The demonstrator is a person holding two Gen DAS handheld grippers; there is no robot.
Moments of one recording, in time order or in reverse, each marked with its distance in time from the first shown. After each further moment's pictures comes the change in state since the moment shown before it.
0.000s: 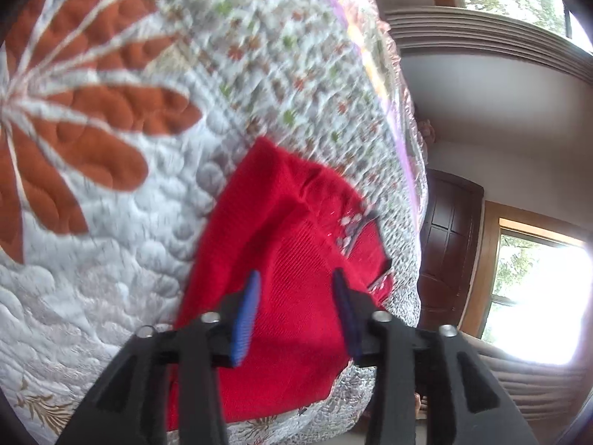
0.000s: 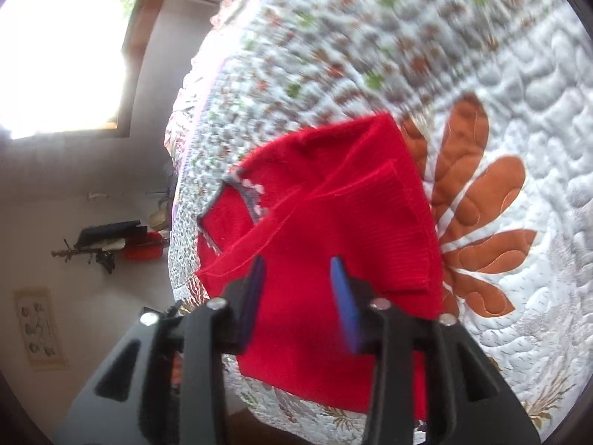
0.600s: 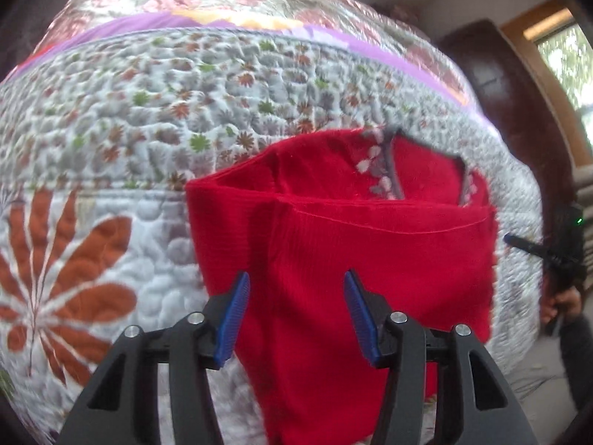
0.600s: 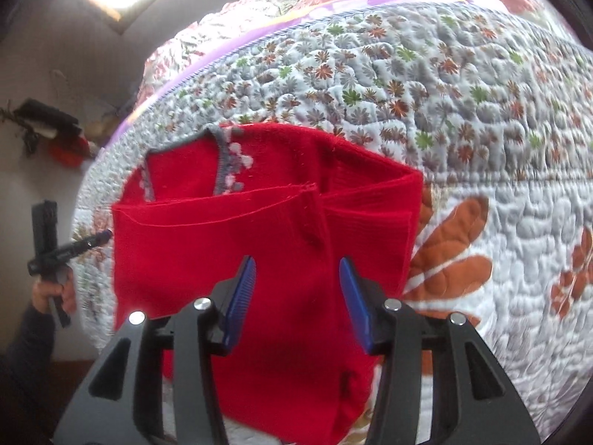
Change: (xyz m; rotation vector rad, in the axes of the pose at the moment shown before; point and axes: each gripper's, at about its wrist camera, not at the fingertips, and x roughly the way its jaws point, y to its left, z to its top) left arm 0.067 -0.061 -0.013 0.703 0.096 0.448; right arm 0.041 0.041 -0.012 -0.488 -0.015 -0.370
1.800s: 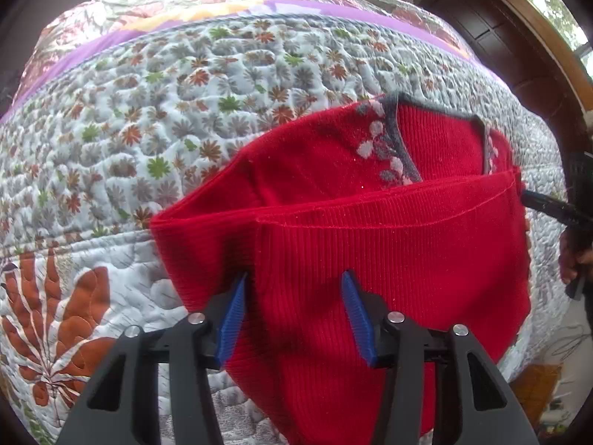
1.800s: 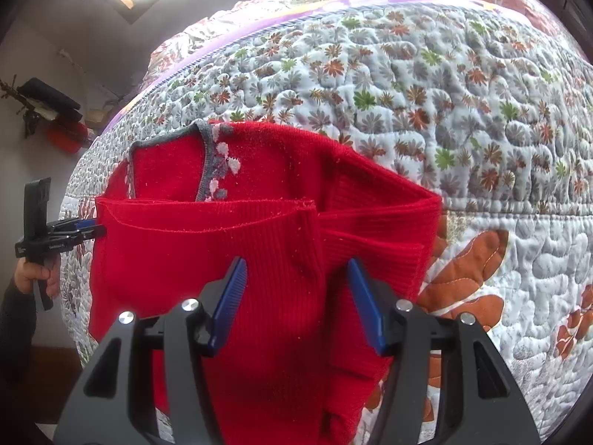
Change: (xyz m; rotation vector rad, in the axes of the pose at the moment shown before) left arm 0.036 -0.033 0.017 0.133 0.057 0.080; right arm 0.024 -0.002 0.006 -0.073 -0.035 -0.009
